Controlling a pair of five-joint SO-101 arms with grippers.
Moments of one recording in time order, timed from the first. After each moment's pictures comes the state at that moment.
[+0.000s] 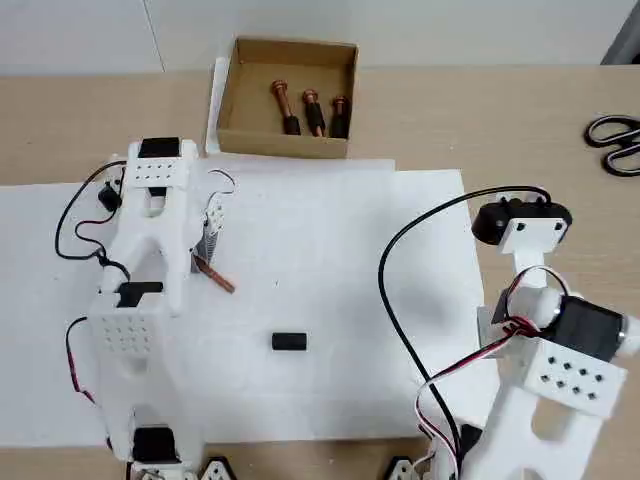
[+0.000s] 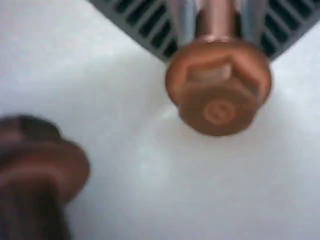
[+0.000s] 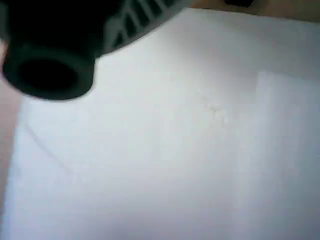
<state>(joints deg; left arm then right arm) -5.4 39.8 -24.1 99.5 58.2 18.6 -47.1 31.8 98.1 23.5</state>
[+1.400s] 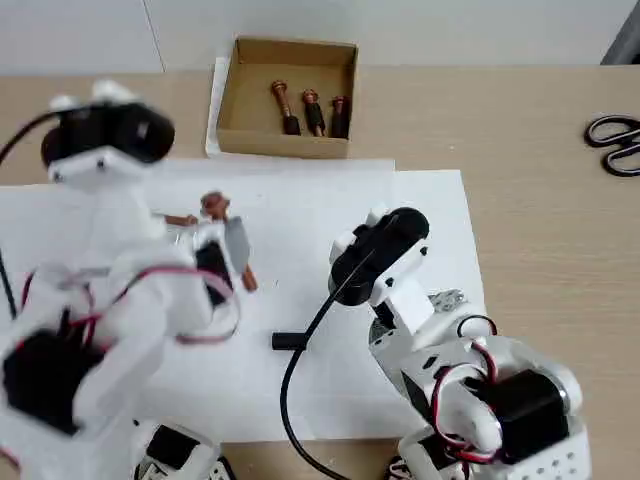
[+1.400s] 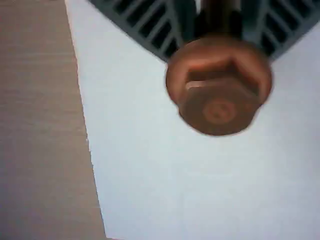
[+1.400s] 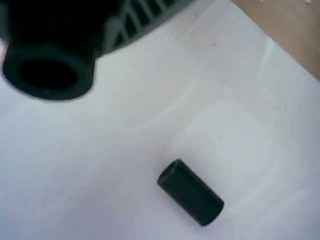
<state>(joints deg) 18.6 -43.3 -5.1 100.0 35.5 -27.3 -61.9 25.5 98.6 12.9</state>
